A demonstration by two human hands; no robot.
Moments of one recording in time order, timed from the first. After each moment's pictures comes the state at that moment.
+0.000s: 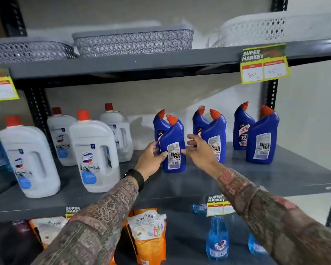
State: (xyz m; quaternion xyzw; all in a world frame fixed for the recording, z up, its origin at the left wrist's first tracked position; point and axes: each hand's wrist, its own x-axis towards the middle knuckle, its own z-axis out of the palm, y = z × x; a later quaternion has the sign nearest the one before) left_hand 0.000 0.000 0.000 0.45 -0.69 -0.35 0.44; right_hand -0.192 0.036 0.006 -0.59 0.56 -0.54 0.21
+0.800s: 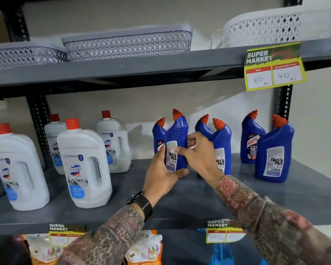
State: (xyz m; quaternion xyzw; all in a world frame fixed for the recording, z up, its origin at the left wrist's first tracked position) left_hand -0.044 0.016 -0.006 0.39 -0.73 -0.25 0.50; right_hand -0.195 0.016 0.033 -0.58 0.54 -0.60 0.09
